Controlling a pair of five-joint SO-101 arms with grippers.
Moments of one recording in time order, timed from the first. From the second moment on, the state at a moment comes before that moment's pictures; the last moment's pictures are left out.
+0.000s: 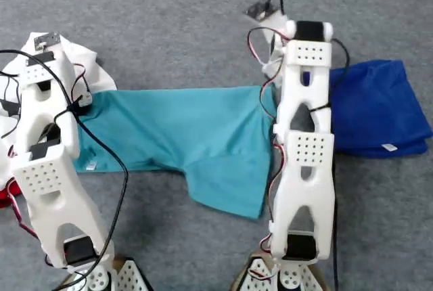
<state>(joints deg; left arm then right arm) -21.7 36.5 -22.3 74.6 -3.2 0.0 62.2 -78.2 101.3 32.2</state>
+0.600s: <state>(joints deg) -22.9 49.0 -44.6 82.2 -1.5 -4.0 46.5 -43.8 91.3 30.0</state>
